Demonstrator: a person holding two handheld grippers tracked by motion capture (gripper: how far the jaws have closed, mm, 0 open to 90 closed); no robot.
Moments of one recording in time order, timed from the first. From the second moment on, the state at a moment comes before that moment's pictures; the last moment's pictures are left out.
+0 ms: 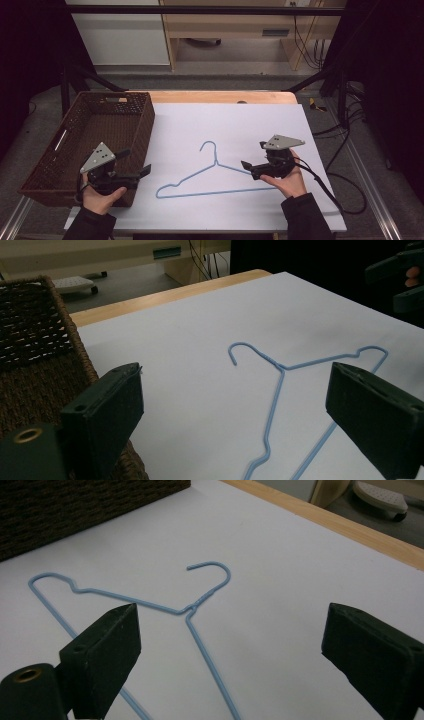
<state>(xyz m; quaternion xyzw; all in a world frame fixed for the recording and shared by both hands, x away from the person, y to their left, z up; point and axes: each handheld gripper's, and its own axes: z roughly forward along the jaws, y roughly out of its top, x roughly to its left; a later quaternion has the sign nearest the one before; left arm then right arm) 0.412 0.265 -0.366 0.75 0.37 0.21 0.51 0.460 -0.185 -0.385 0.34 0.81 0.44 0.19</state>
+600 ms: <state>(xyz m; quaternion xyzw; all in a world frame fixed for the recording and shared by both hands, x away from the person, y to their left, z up) 0.411 0.262 -0.367 0.75 0.36 0.21 0.51 0.502 -0.145 -0.429 0.32 0.85 0.39 0.14</state>
